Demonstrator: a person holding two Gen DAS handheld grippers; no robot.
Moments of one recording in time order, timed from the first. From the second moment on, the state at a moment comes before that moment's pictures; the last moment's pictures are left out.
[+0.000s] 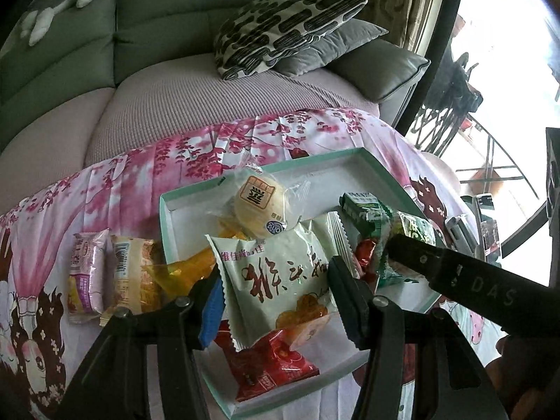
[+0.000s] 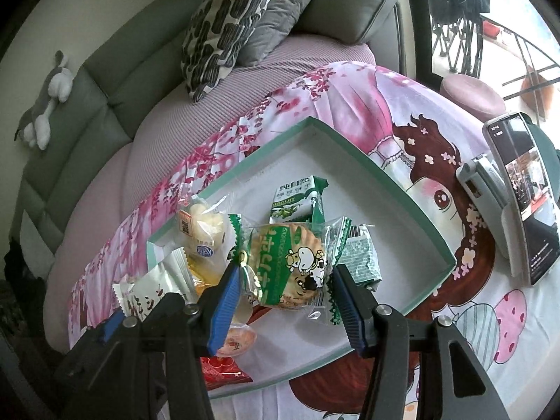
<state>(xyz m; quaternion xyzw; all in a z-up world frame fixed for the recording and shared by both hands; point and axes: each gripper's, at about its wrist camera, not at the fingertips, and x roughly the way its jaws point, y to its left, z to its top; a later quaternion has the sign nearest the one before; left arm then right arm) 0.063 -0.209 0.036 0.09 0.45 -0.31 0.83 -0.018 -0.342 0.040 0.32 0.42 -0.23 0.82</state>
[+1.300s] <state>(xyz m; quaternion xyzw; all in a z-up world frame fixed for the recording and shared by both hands) 0.112 -0.129 0.039 0.03 0.48 -0.17 0.86 -0.001 -0.325 0.038 0.27 0.45 -0.21 0.82</state>
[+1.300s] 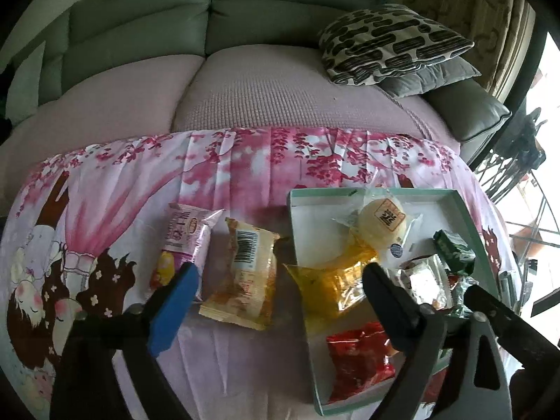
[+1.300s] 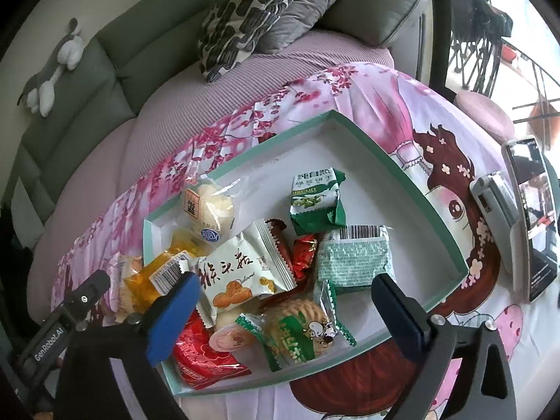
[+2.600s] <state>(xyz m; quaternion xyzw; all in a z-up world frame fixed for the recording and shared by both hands) 0.120 -0.102 0.043 0.00 0.45 -0.15 0.88 -0.001 -0.324 0.044 0.29 0.41 -0.21 0.84</state>
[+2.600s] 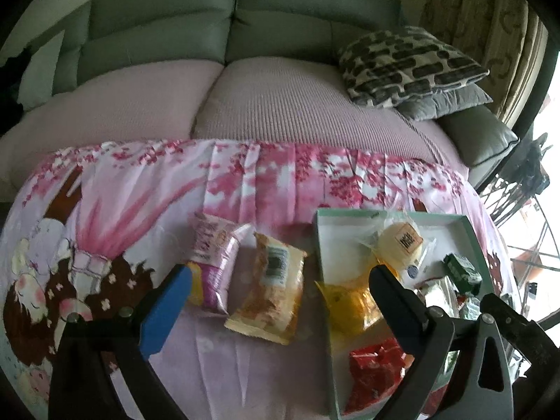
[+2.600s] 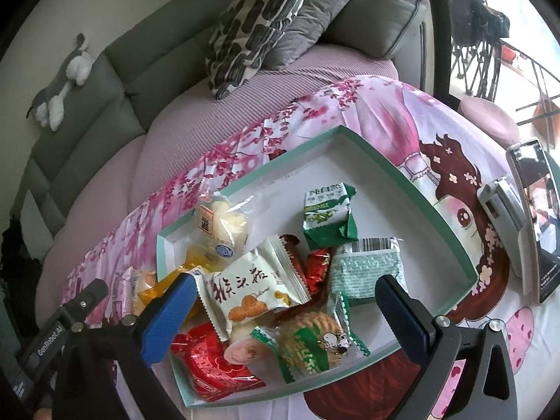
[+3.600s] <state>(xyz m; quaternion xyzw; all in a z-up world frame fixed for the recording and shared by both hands) 0.153 0.055 0.047 -0.15 0.40 -0.02 0.90 0.087 -0.189 0.049 0.22 0.42 -0.02 0.88</state>
